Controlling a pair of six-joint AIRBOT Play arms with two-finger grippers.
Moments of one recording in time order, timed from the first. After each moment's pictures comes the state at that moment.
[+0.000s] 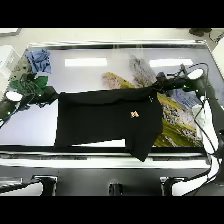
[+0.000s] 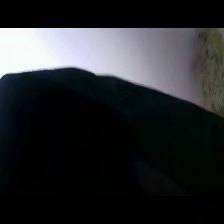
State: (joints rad) left arm 0.16 -1.41 1.09 0.83 -0.74 -1.47; right arm -0.15 -1.75 1.59 -0.84 1.06 1.74
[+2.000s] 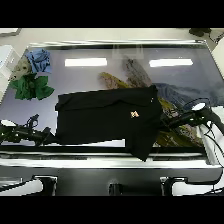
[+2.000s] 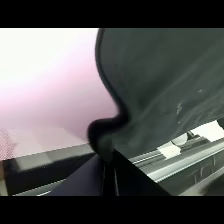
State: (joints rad) left arm 0.47 -1.38 0.70 0.93 -1.34 -1.17; right arm -0.30 -1.57 0.99 -0.95 1.30 1.42
